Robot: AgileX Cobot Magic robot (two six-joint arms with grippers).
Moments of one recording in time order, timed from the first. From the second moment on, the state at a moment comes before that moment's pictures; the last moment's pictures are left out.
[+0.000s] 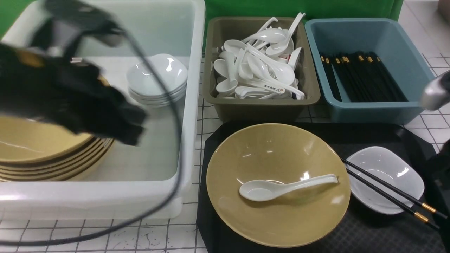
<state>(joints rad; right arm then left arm) 0.18 1.18 -0.95 0.08 1.06 -0.37 -0.40 1.23 -1.13 -0.26 0.91 0.44</state>
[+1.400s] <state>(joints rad) 0.22 1.66 -1.04 0.01 1.04 -0.47 -0.61 1.52 -1.25 -0.30 0.94 0.50</state>
